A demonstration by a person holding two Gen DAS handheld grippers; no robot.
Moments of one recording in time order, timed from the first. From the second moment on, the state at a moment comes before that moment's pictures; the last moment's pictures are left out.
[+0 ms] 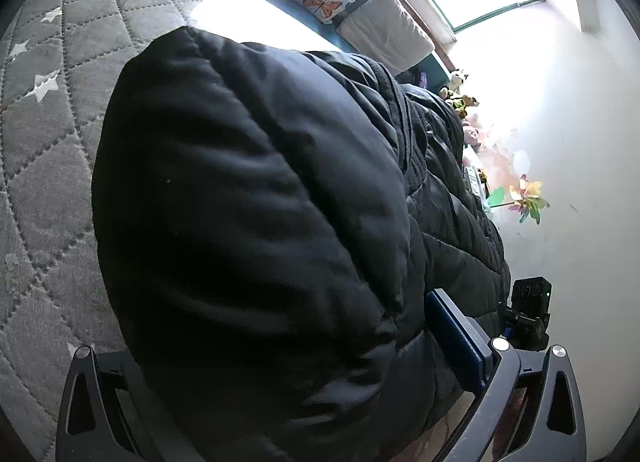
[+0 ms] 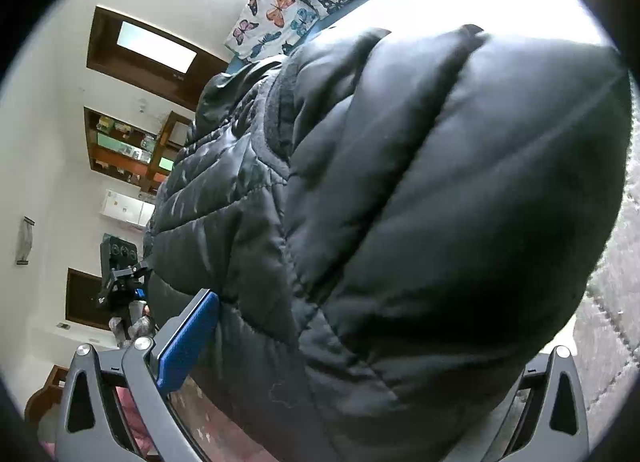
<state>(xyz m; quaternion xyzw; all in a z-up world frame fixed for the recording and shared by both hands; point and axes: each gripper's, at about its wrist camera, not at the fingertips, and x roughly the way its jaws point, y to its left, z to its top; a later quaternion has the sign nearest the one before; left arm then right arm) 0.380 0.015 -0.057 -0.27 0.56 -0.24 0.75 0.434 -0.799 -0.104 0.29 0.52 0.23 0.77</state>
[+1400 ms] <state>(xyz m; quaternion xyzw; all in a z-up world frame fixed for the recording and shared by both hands) 0.415 -0.321 0.080 -0.14 0.46 -0.35 0.80 0.349 -0.935 0.016 0.25 0.34 0.09 0.90</state>
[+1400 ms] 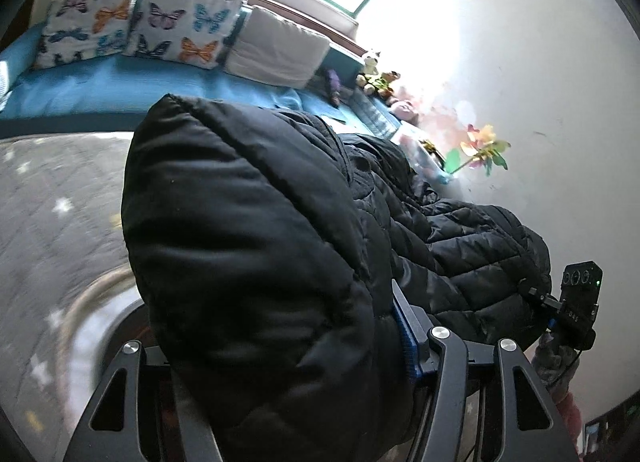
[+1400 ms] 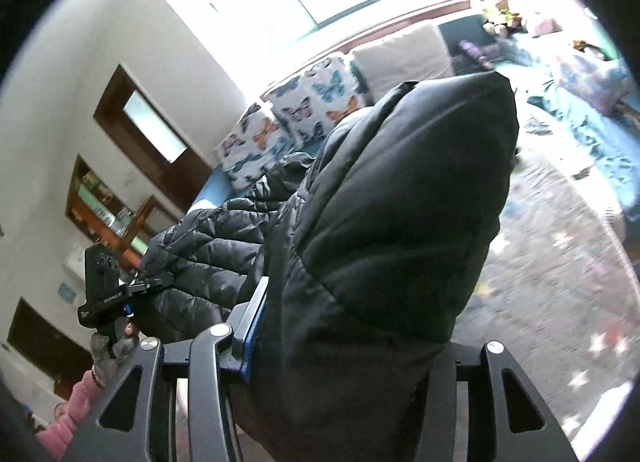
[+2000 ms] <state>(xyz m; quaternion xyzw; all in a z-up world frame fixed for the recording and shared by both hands) 0.458 -0.392 -0.017 -0.12 0.53 -0.31 0.78 0.349 -0.970 -0.062 0.28 0.42 0.02 0.86</state>
